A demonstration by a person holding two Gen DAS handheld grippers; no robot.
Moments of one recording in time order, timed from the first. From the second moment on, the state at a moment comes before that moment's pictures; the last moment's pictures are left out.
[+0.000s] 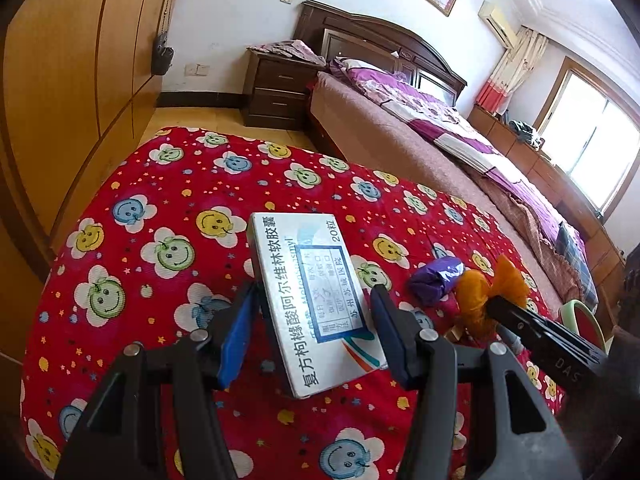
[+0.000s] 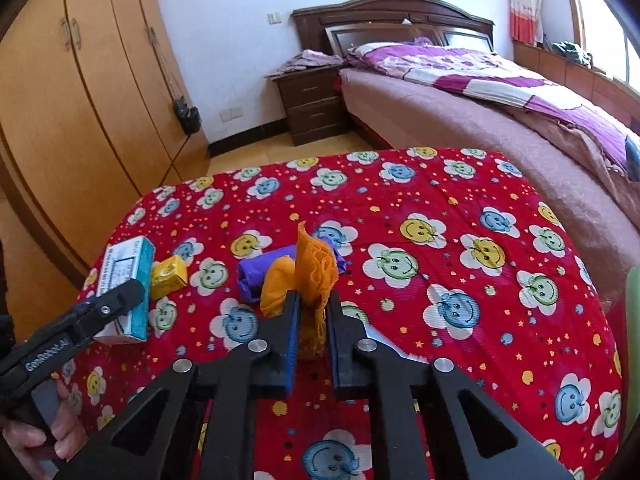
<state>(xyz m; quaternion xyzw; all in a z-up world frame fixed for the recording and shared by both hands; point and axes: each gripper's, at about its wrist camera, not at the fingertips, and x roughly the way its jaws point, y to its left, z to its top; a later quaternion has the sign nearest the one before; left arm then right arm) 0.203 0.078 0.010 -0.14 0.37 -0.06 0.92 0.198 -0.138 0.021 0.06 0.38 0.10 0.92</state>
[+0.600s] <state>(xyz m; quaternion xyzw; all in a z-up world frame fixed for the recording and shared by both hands) 0.196 0.068 0.014 -0.14 0.35 -0.09 0.92 0.118 -0.192 0.064 0.13 0.31 0.06 0.94</state>
